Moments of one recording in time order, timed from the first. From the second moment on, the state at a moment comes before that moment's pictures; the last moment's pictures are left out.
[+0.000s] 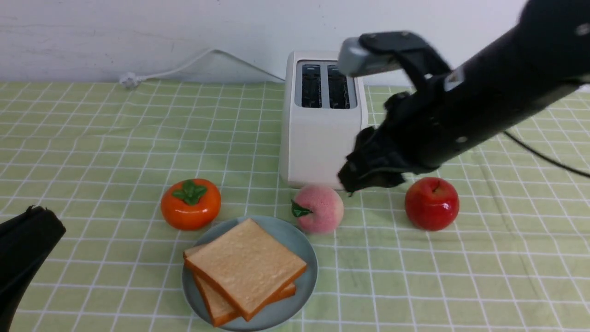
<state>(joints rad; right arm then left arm) 0.52 1.48 -1.43 0.36 0.98 -0.17 -0.45 0.29 -0.29 -1.73 -0.02 1.58</state>
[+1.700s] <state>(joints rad) 0.34 0.33 -0.52 -0.11 0.72 0.35 -0.45 0.29 -0.28 -1.73 -0.06 1.47</state>
